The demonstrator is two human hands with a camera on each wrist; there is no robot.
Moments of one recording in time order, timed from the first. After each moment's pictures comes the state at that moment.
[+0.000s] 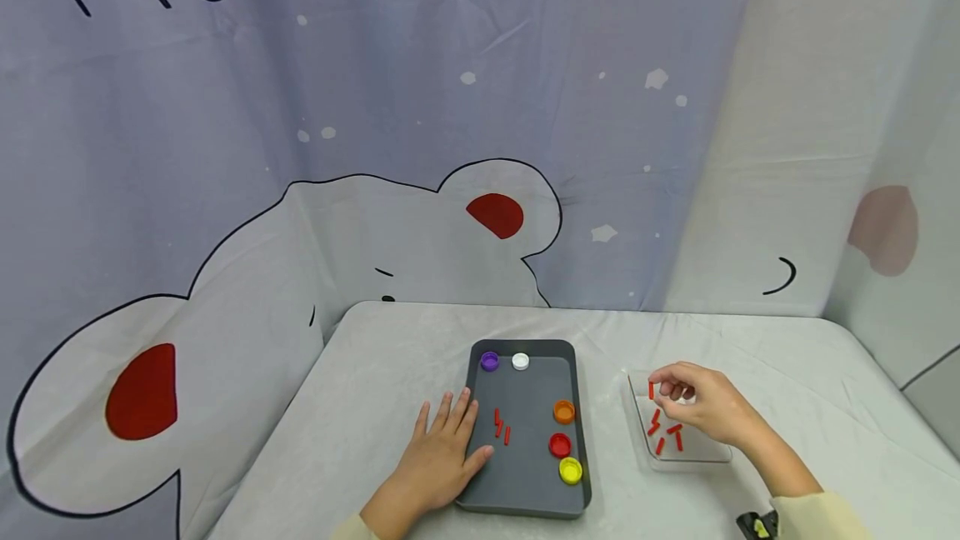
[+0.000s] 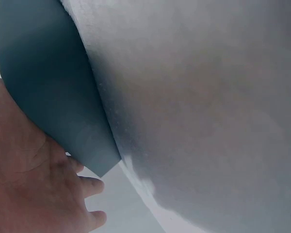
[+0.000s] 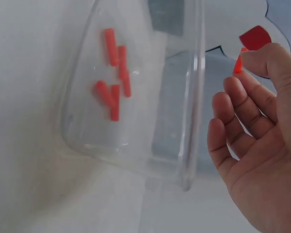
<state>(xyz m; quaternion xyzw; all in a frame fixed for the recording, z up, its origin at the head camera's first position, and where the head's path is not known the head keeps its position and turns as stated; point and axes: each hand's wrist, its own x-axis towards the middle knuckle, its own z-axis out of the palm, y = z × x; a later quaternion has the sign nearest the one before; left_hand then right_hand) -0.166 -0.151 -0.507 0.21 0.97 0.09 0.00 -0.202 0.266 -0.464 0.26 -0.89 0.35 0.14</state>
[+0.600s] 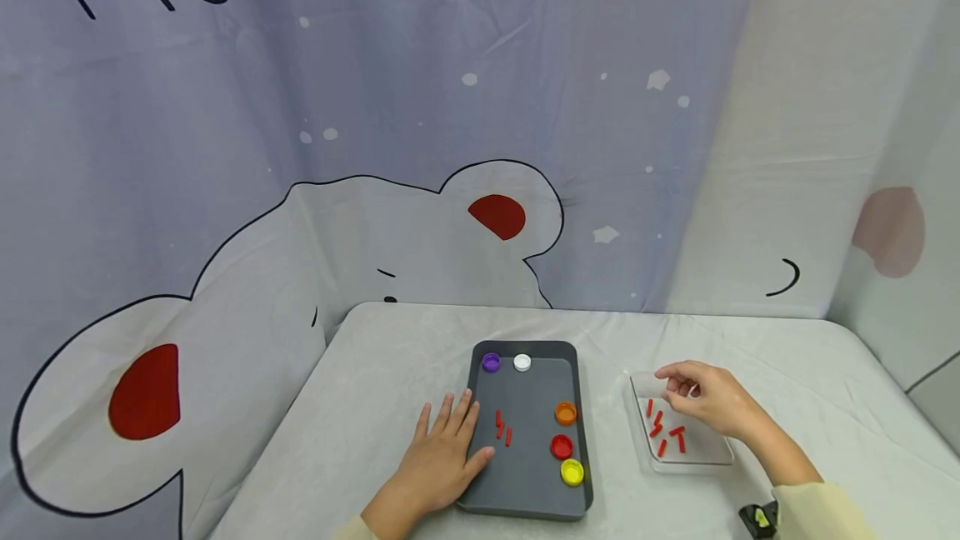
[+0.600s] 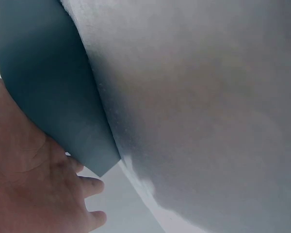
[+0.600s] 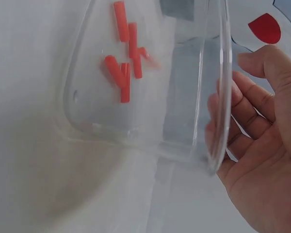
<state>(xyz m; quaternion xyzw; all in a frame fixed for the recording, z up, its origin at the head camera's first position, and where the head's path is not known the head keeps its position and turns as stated) -0.165 -0.151 -0.507 0.21 0.97 0.09 0.00 -0.217 0.277 -0.470 0.23 -0.90 0.35 0.11</state>
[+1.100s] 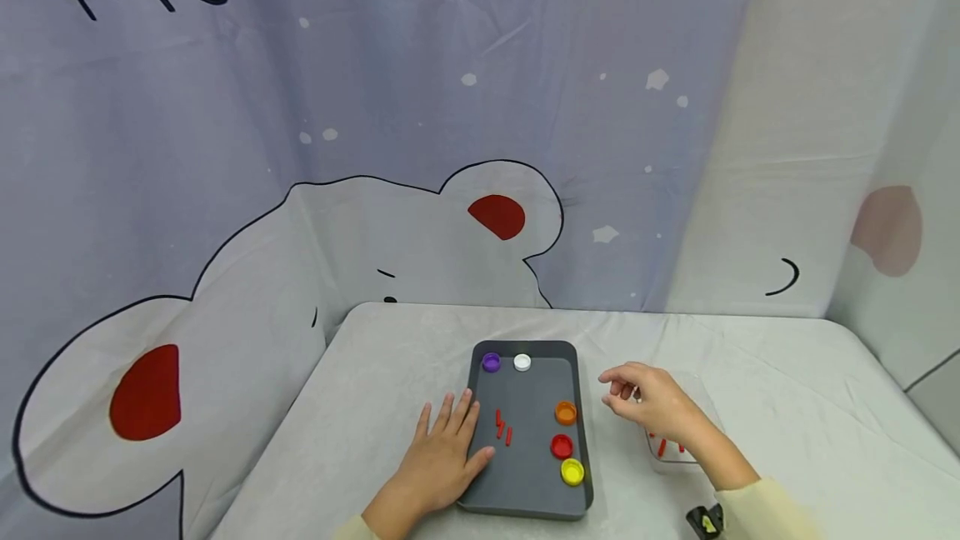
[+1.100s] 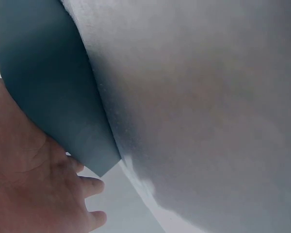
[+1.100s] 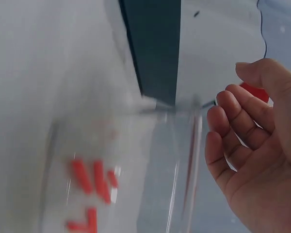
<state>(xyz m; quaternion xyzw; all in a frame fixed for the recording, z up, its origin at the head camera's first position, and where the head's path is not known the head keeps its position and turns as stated) -0.165 -0.151 -0.505 0.21 0.97 0.08 0.00 -0.213 0.205 -0.463 0.27 -0.89 0.36 0.09</state>
